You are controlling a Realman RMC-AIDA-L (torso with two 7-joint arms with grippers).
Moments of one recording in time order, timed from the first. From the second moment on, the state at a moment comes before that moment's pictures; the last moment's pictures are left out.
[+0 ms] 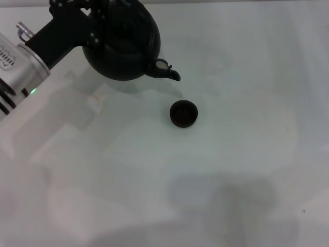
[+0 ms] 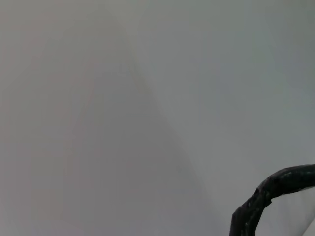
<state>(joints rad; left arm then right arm) -0.67 -2.07 2.84 -0.06 -0.92 1.31 -0.07 0.58 2.02 -0.82 -0.08 -0.35 -0.94 0.35</state>
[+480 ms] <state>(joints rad) -0.70 -2.07 2.84 -0.05 -0.88 1.26 -0.04 0.56 2.03 -0.82 -0.04 -0.35 -0.96 0.36</state>
